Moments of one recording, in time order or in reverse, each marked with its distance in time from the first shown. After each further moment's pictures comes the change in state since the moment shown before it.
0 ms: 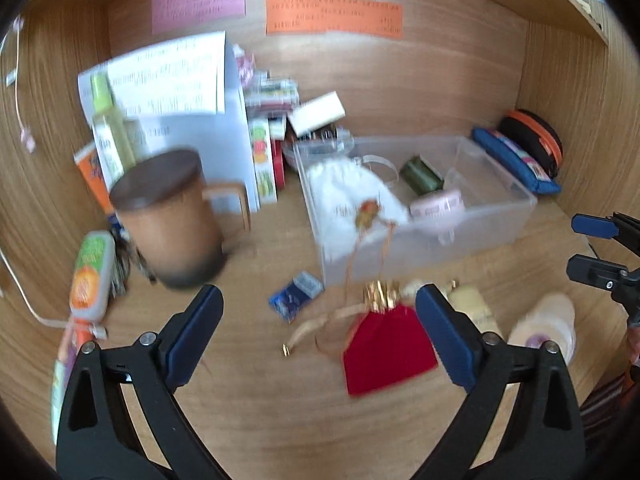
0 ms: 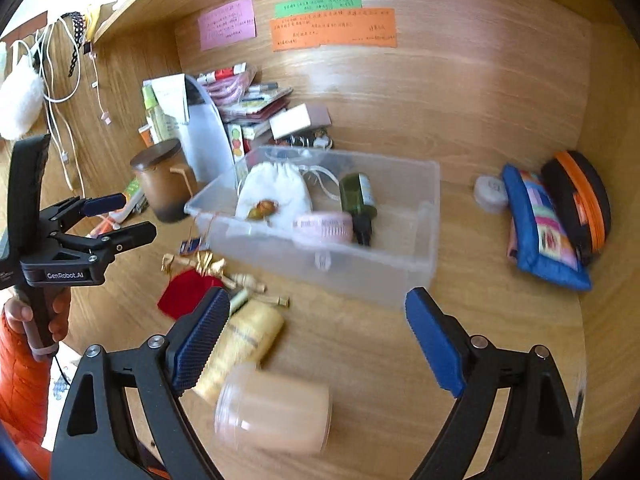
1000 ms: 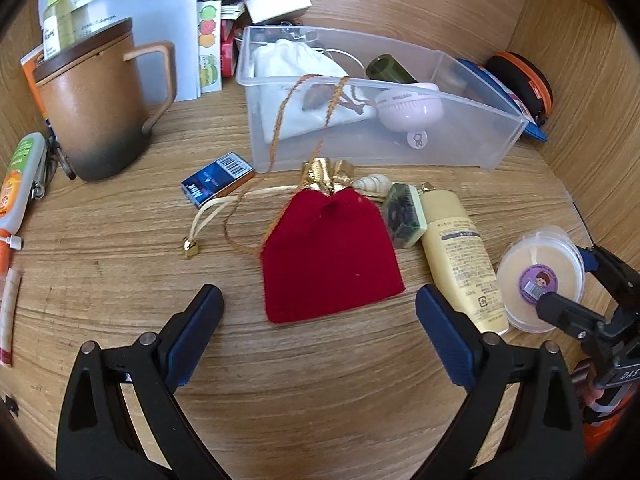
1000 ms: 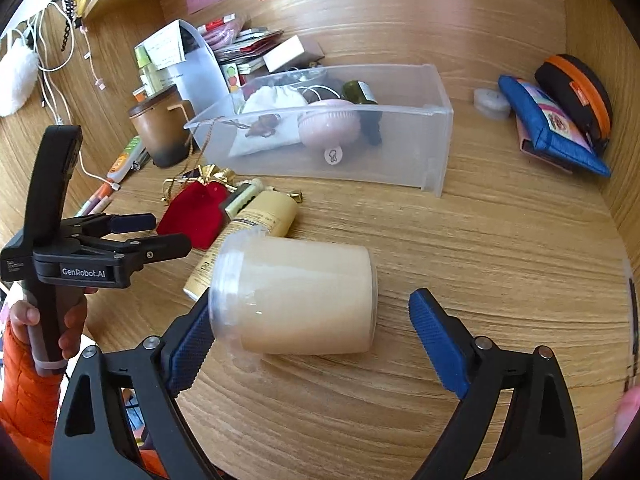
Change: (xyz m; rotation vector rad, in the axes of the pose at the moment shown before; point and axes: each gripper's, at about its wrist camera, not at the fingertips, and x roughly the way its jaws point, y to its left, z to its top) left arm 0.042 -0.029 -0.045 -0.067 0.221 -0.135; right arm 0.020 0.005 -0.078 0.101 0.087 0.024
